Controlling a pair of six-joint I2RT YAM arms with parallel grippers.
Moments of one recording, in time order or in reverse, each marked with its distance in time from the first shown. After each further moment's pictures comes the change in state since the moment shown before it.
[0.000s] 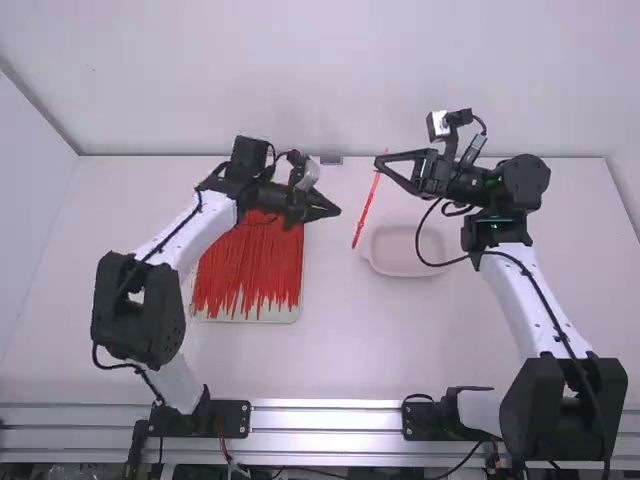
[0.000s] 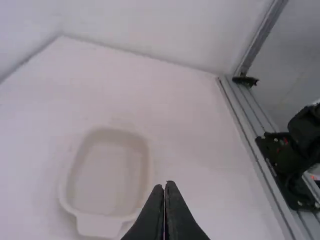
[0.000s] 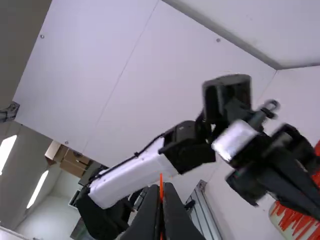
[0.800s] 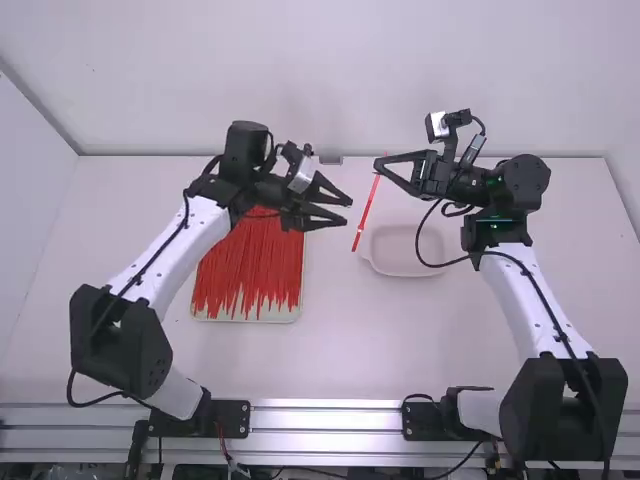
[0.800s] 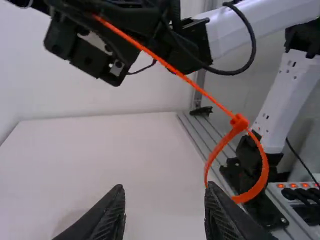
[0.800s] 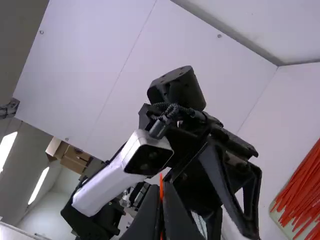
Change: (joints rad) left arm -0.065 -0.138 0.018 0.050 0.183 -0.003; right arm 0.000 0.000 0.000 0.000 -0.014 0.001
